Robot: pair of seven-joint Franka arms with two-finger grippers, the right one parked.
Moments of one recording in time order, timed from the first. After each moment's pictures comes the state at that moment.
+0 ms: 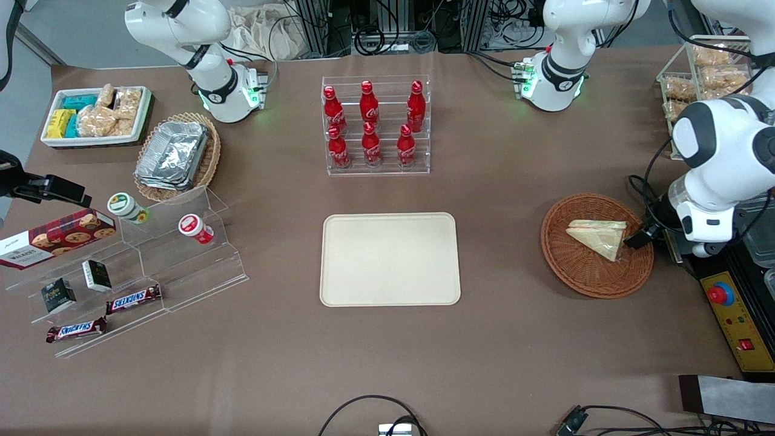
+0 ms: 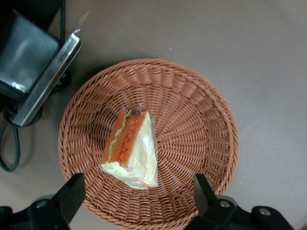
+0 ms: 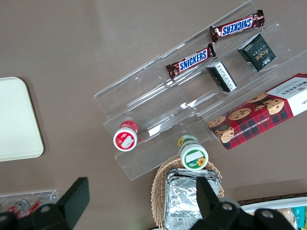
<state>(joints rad) 0.15 0.07 -0.07 -2.16 0.00 2.24 -0.67</state>
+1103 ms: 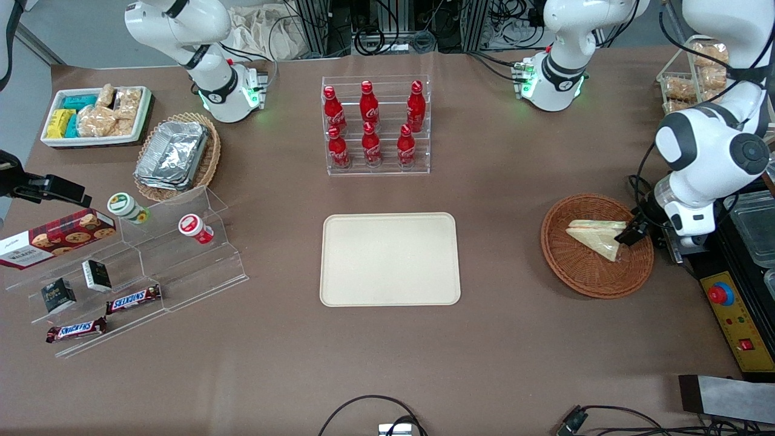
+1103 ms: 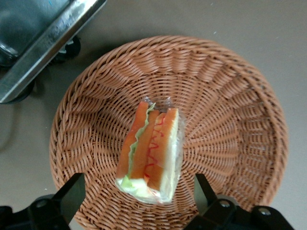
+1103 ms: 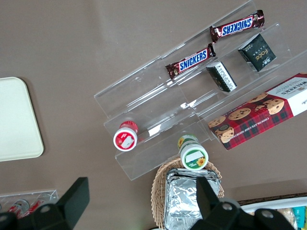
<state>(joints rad) 0.20 0.12 -0.07 -2.33 -0.08 2.44 -0.70</state>
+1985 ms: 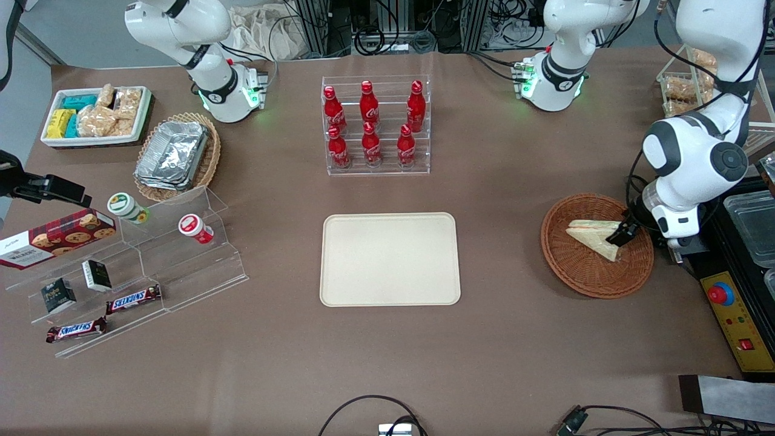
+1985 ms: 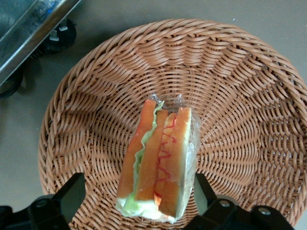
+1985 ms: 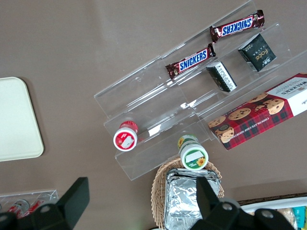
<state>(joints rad) 0.20 0.17 -0.07 -2.35 -0.08 2.52 -0.70</state>
